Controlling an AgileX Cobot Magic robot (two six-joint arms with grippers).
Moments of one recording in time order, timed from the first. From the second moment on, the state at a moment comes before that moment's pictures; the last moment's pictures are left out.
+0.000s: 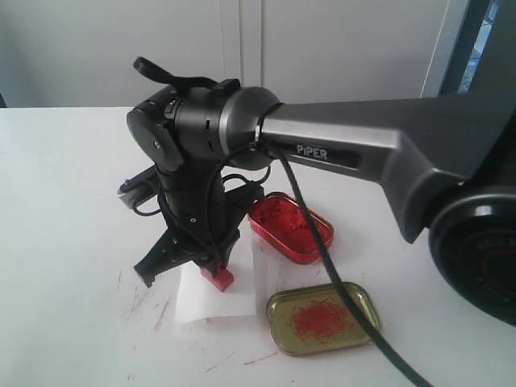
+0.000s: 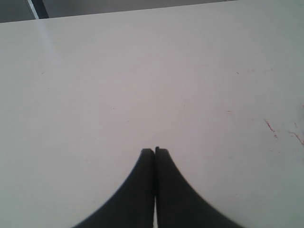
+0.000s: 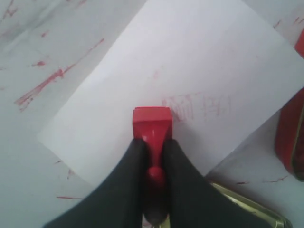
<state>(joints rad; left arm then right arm) 0.01 0.00 0.02 -0.09 0.38 0.15 0.89 2.17 -1.79 -0.12 1.22 0.16</state>
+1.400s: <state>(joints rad) 0.01 0.00 0.02 -0.09 0.38 0.15 0.89 1.95 -1.21 -0.11 0.52 0.27</state>
